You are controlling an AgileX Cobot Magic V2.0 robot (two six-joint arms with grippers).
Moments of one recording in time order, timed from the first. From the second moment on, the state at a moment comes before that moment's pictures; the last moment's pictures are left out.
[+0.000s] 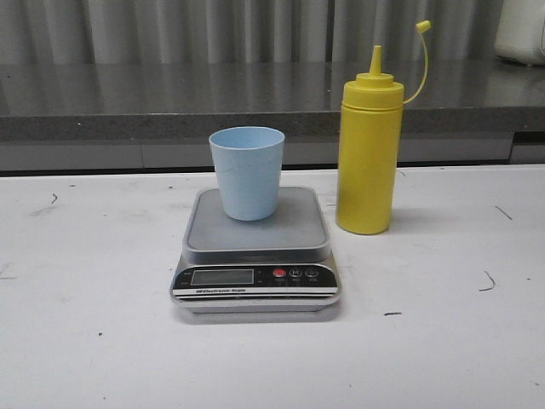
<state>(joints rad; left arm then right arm) -0.48 0.72 -0.79 0.10 0.86 -0.07 0.00 0.65 -0.59 0.04 0.69 -0.07</state>
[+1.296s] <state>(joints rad) -0.48 0.71 -0.78 0.09 0.84 -0.06 0.16 0.81 -0.65 0.08 0.54 -0.11</state>
